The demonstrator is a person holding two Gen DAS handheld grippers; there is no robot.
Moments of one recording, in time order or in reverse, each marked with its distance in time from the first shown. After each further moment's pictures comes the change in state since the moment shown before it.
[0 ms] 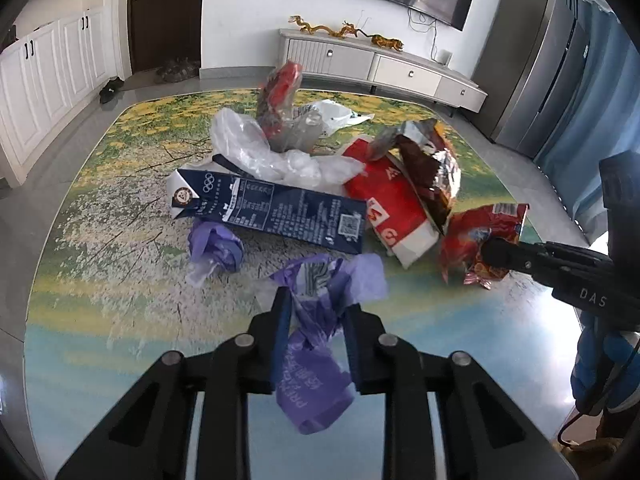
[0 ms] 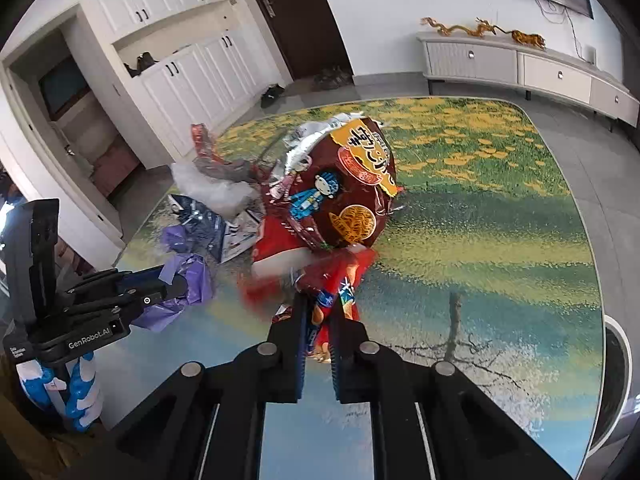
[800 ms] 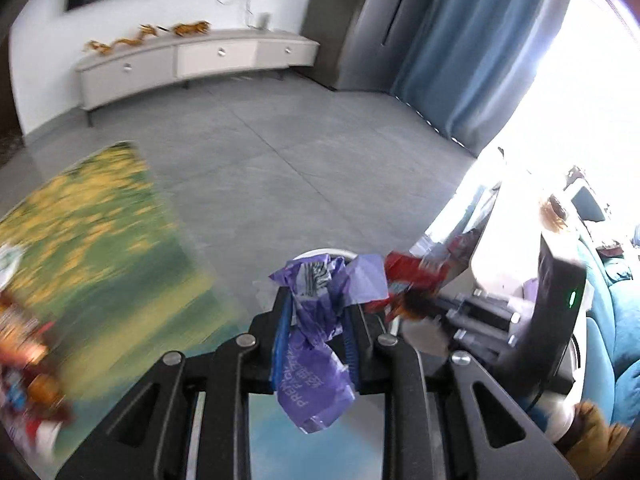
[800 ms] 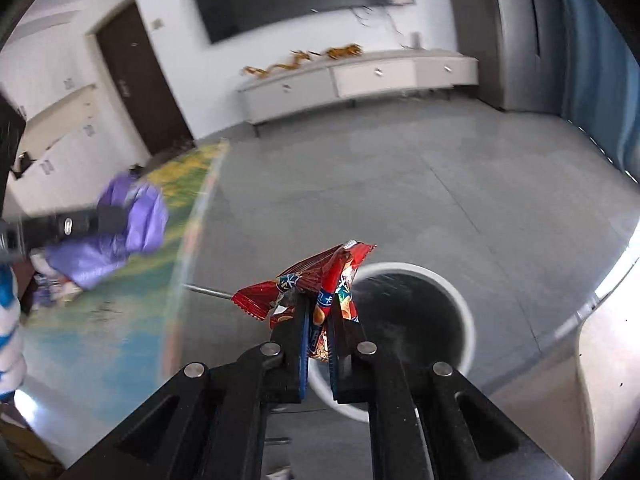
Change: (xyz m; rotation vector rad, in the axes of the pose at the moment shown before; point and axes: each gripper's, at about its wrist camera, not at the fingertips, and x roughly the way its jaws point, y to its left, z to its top) left arm 0.073 -0.341 0.088 0.392 0.122 -0.423; right arm -0.160 -0.233 -0.099 0.338 -0.189 -0.419
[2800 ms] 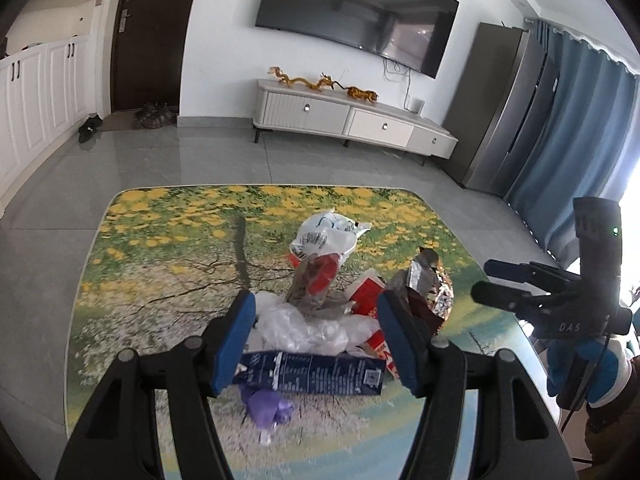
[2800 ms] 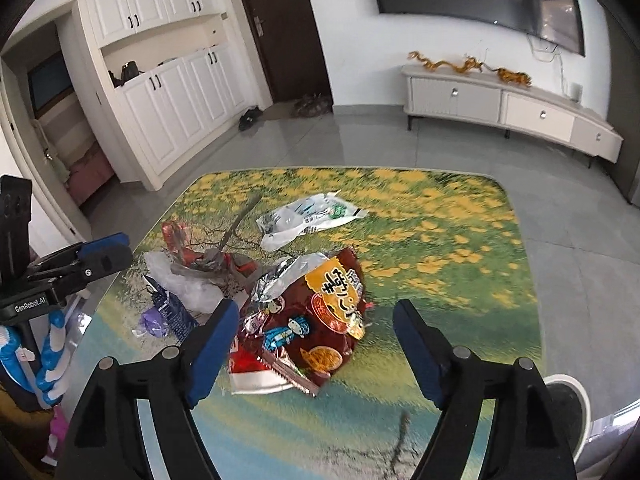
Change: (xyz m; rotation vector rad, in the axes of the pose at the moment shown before) left arm -0.237 0.289 -0.150 -0.320 -0.301 0.333; right arm 0.059 0.327 0.060 -0.373 0.092 0.312
